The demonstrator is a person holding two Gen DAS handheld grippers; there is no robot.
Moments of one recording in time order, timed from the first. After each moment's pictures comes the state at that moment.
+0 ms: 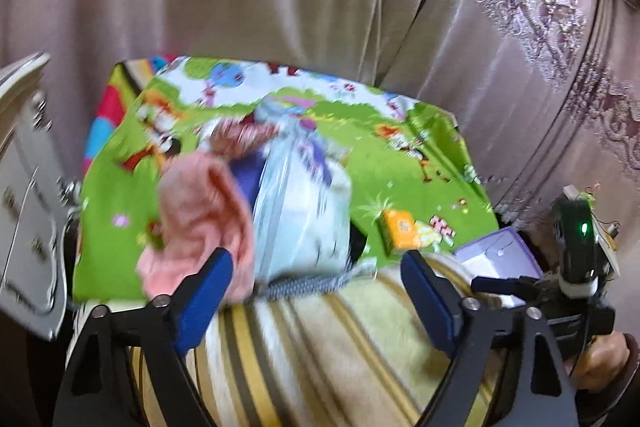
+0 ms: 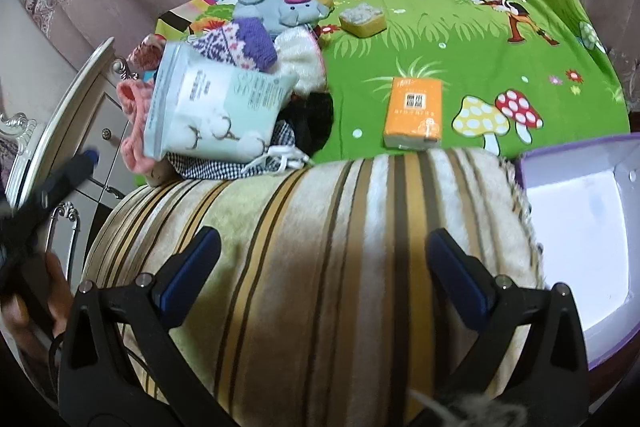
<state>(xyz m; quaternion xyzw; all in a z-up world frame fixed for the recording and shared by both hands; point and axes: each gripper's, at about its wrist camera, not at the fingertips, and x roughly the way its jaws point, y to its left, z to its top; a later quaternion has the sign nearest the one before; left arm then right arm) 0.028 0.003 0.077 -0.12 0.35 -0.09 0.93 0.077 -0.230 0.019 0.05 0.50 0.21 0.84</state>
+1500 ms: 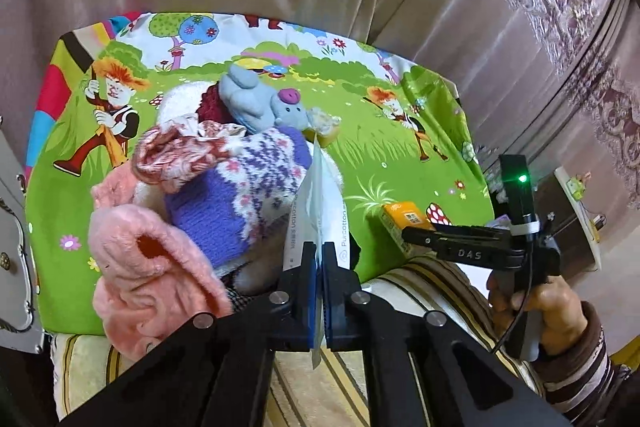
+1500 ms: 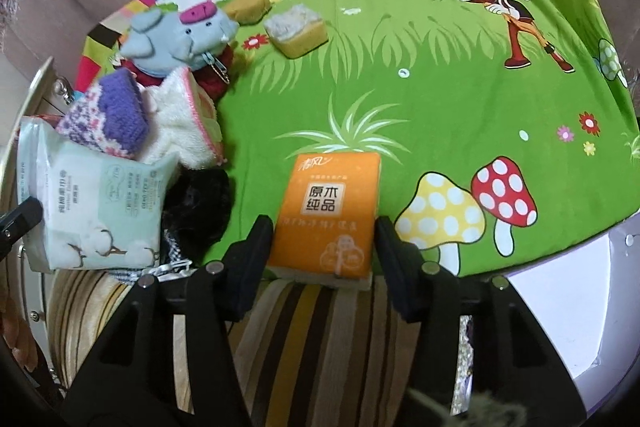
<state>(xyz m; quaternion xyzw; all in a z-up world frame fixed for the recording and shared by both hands) 0.107 -0.013 0.053 -0.12 0.45 -0.12 0.88 0.204 -0.257 -0.014 0.04 0.55 0.18 0.82</state>
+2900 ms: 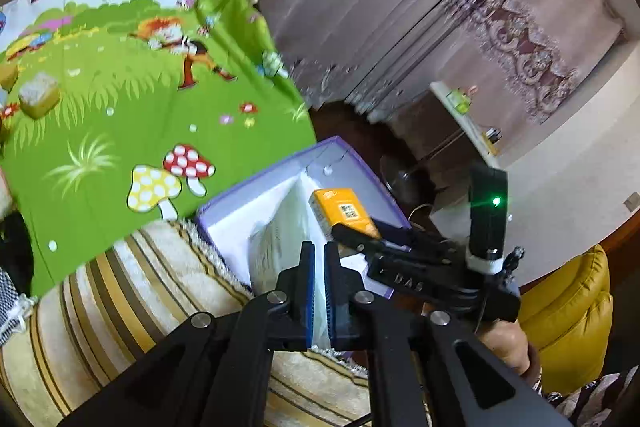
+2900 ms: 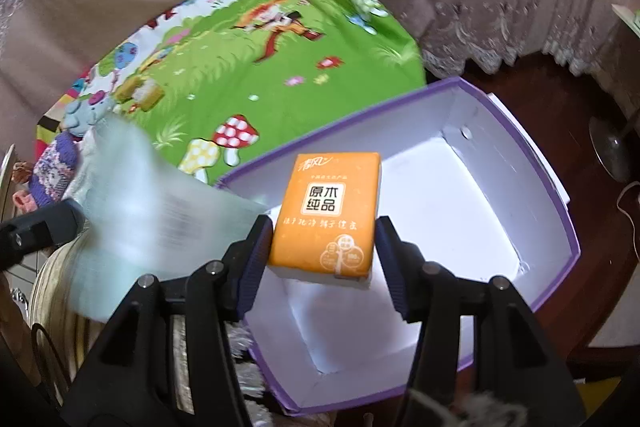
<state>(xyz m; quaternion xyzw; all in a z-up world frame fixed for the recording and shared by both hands) 0.111 -0.261 0.049 -0.12 0.49 -0.37 0.78 0.089 -0.469 0.006 0.11 0.49 0.00 0.86</state>
